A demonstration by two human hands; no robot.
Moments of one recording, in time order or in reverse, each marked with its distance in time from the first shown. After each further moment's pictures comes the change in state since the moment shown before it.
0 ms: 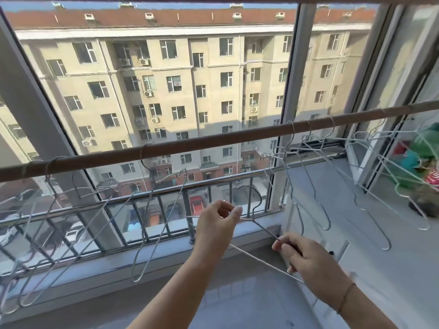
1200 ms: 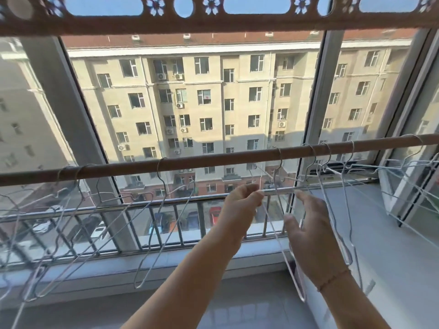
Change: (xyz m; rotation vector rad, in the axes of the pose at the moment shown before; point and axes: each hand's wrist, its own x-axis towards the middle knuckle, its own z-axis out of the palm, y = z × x) left_hand 0.028 0.073 0.021 -0.371 -0.155 -0.151; right_hand 0.052 -0.058 -0.025 -0.115 0.405 -0.239
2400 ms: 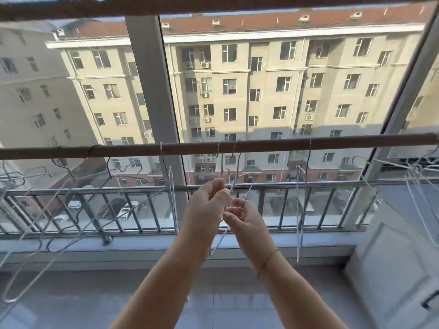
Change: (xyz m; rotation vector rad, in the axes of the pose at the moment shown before) left_hand -0.115 0.003 -0.309 0.057 0.317 0.135; right_hand -0.104 -0.218 0.258 0.634 -0.518 0.247
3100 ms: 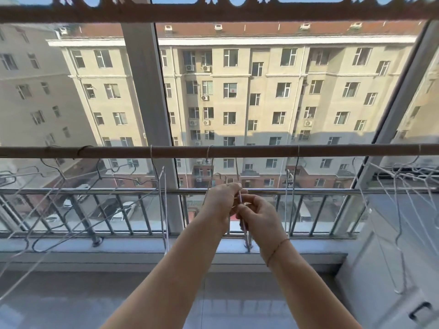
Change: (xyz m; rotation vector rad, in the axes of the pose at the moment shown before) left_hand 0.064 -0.019 0.069 -0.212 -0.020 -0.345; right_hand 0.024 -0.006 -0.057 0.085 0.068 -0.067
